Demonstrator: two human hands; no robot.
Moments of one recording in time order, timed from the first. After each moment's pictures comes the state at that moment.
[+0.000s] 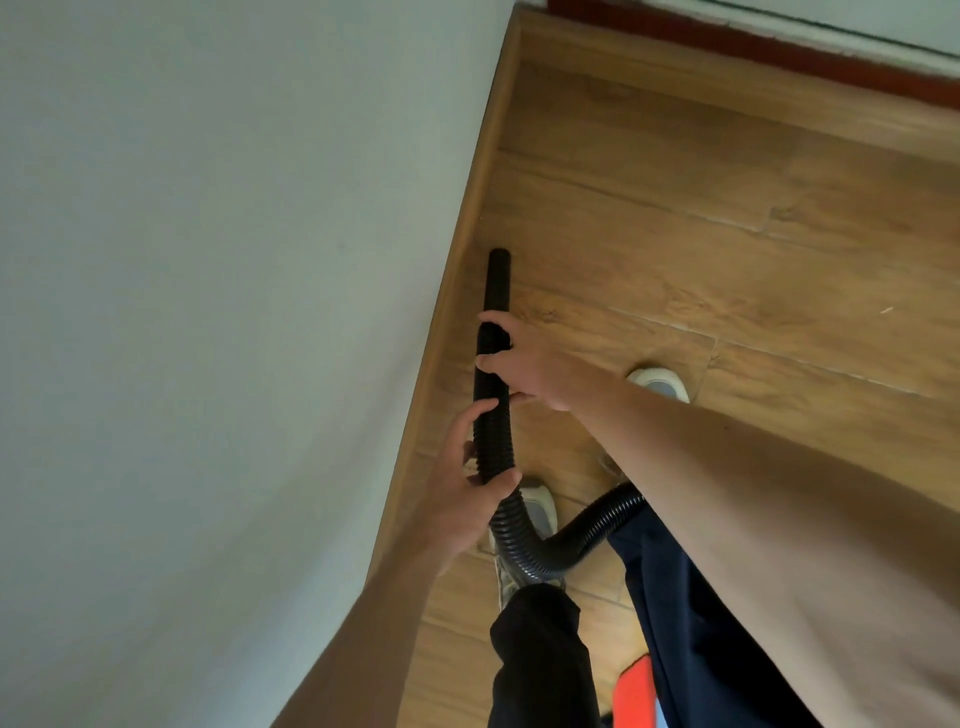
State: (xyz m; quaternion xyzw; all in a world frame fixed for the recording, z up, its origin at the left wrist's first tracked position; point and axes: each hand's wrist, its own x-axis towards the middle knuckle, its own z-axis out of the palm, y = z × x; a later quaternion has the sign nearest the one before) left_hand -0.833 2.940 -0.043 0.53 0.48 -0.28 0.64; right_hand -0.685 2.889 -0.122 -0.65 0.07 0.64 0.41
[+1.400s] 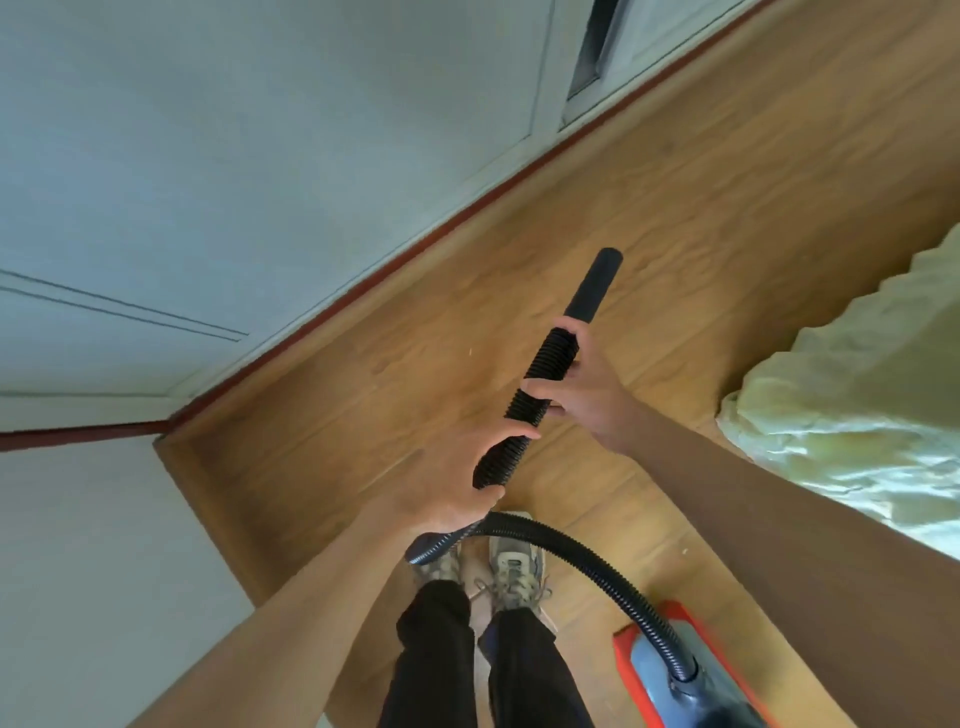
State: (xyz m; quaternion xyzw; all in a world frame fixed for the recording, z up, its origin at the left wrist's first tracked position) left_hand -0.592 2.625 0.103 0.78 -0.28 -0.50 0.26; right_hand -0.620 2.423 0.091 -0.57 0.38 0.19 0.70
